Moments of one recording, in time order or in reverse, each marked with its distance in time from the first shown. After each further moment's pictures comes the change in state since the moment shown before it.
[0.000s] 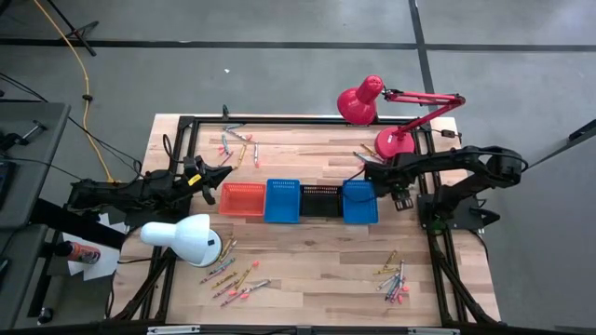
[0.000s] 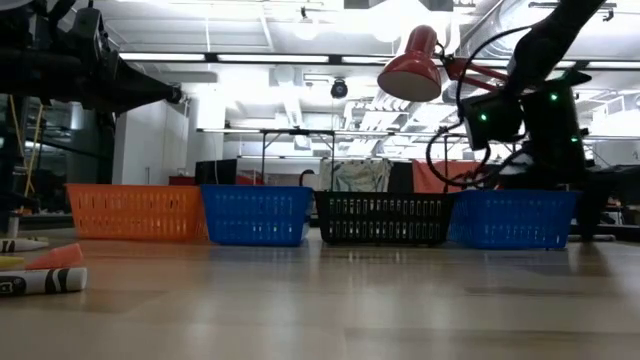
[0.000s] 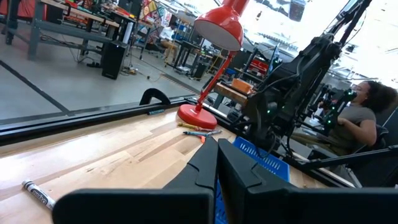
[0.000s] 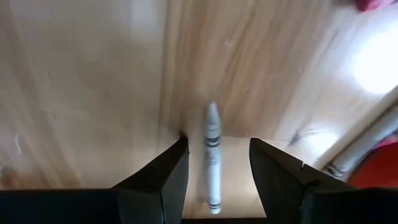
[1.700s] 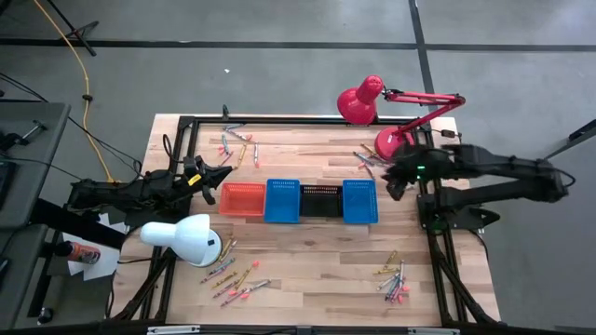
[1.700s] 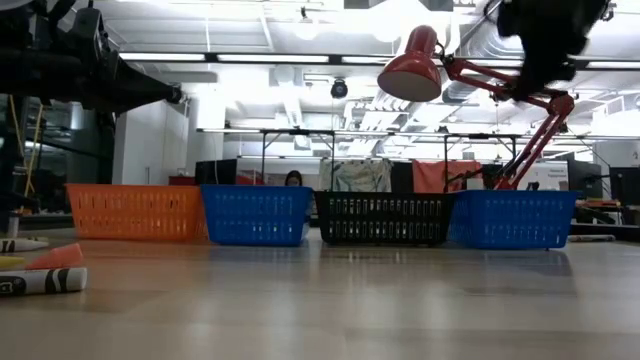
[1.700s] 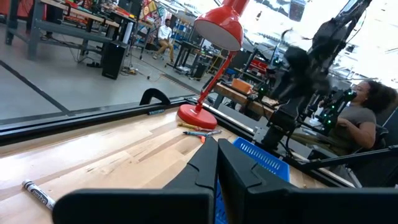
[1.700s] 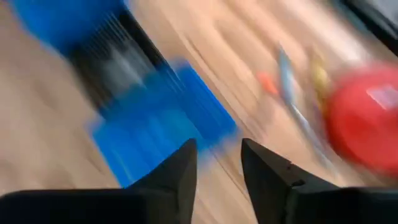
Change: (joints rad) left arm 0.000 0.000 0.000 0.000 0.000 0.000; right arm 0.221 -0.539 0.349 -0.217 -0.023 0.973
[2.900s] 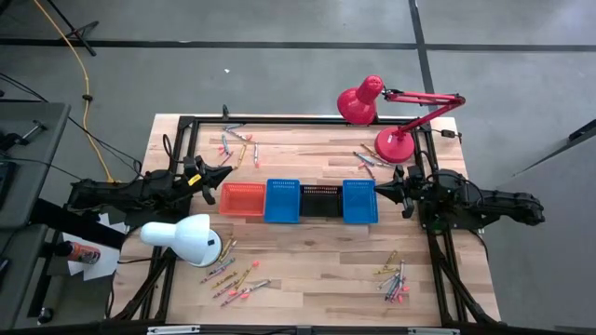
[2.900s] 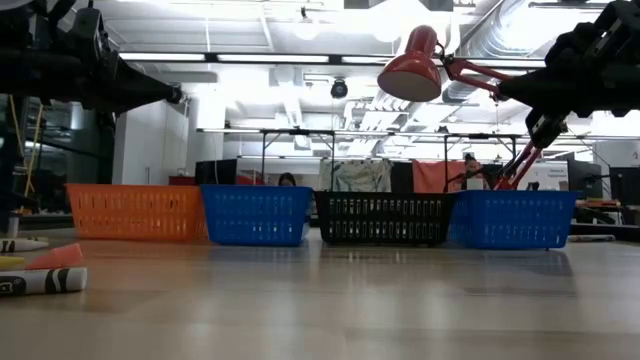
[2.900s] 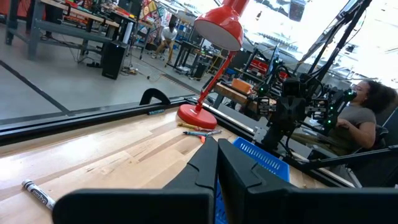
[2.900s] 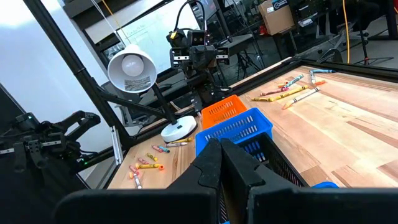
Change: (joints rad) left arm 0.000 0.000 0.000 0.000 0.000 0.000; right arm 0.004 -0.867 -0.932 1.158 -0.282 -0.030
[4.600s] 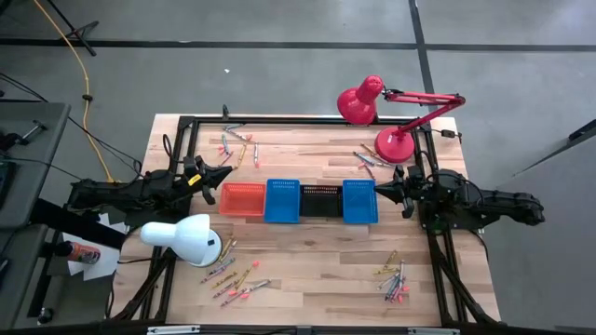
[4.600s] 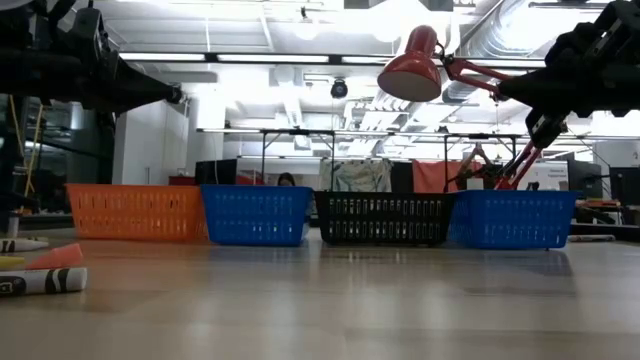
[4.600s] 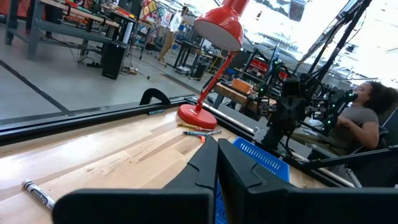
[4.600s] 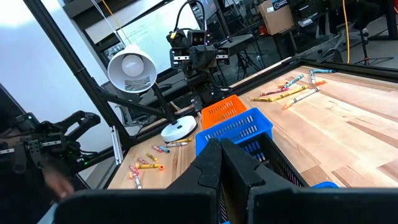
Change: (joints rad) left arm 0.000 0.000 0.000 0.000 0.000 0.000; right arm 0.000 0.000 0.000 0.000 0.000 0.000
